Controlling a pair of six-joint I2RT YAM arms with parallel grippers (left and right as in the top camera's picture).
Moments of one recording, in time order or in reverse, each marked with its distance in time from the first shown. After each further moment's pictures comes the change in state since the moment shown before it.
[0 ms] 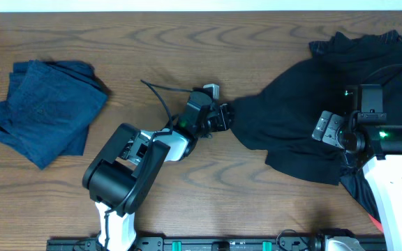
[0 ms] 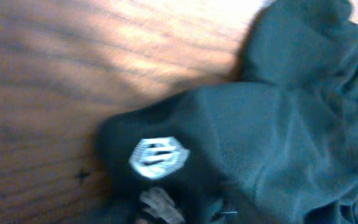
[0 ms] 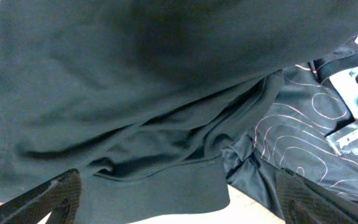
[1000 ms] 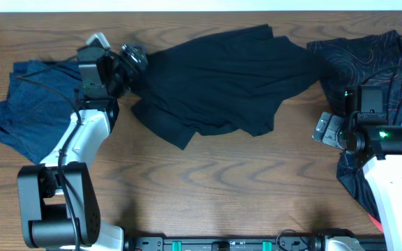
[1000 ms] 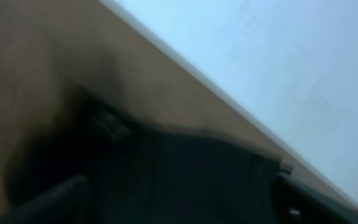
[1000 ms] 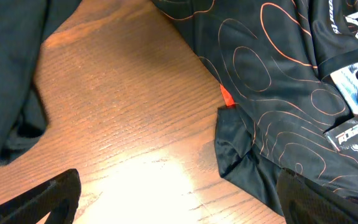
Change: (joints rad) left arm 0.575 -0.326 0.144 -0.373 -0.055 0.036; right arm 0.000 0.000 0.000 -0.014 0.000 0.000
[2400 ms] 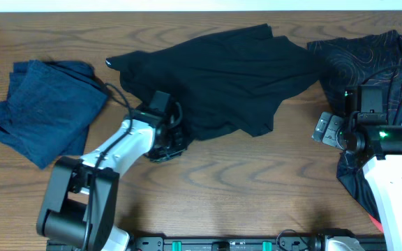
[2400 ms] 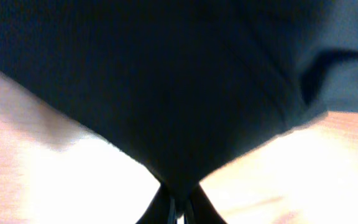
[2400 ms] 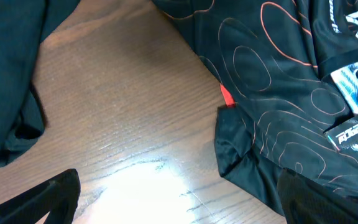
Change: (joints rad) left arm -0.350 0.011 -0.082 -0.852 0.015 0.119; right arm 0.000 0.000 0.000 0.003 0.000 0.000
